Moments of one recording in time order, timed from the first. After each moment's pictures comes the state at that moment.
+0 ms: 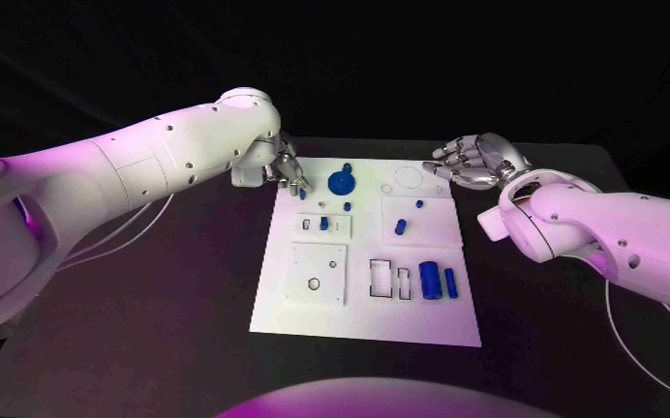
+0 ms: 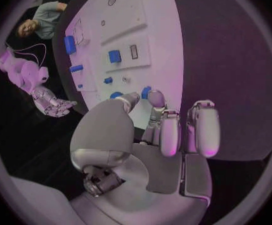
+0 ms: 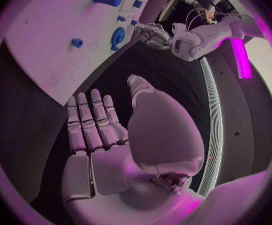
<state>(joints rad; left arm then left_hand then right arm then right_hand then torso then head) 1.34 -0.50 -0.05 1.04 -1.02 0.44 -0.66 1.14 -0.09 0.39 0.28 0.18 0.76 0.09 0.57 0.57 1.18 0.02 1.07 0.69 1.47 -0.05 1.53 1.31 0.05 1.46 0.06 1.40 1.31 1.24 -0.87 -0.15 1.55 -0.68 -0.61 -0.04 1.33 -0.16 0.12 0.29 0.38 0.64 0.18 0.53 0.23 0.85 0.22 0.34 0.06 0.78 0.21 0.09 0.22 0.15 0.62 0.29 0.07 0.18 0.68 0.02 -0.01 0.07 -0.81</state>
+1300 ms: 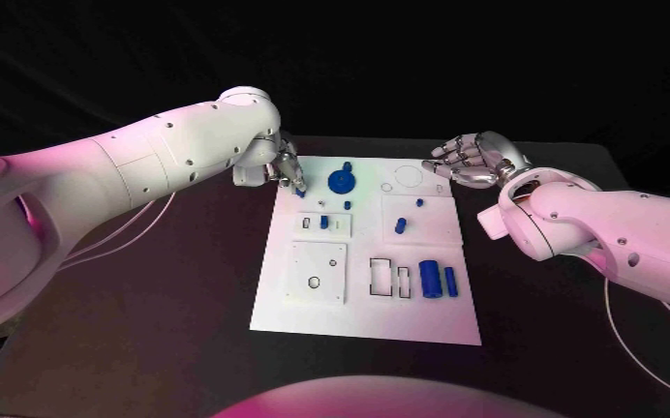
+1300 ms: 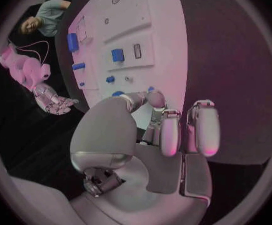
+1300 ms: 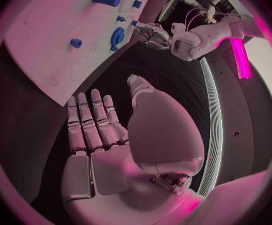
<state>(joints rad) 1.34 -0.50 -0.05 1.03 -0.99 0.43 -0.66 1.25 -0.07 0.62 0.17 0.20 0.73 0.07 0.69 0.56 1.20 -0.01 1.08 0.69 1.46 -0.06 1.54 1.31 0.05 1.47 0.05 1.40 1.31 1.24 -0.87 -0.15 1.55 -0.68 -0.60 -0.04 1.33 -0.16 0.12 0.29 0.38 0.64 0.18 0.53 0.23 0.85 0.22 0.34 0.06 0.78 0.21 0.09 0.22 0.15 0.61 0.29 0.07 0.18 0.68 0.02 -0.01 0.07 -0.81</state>
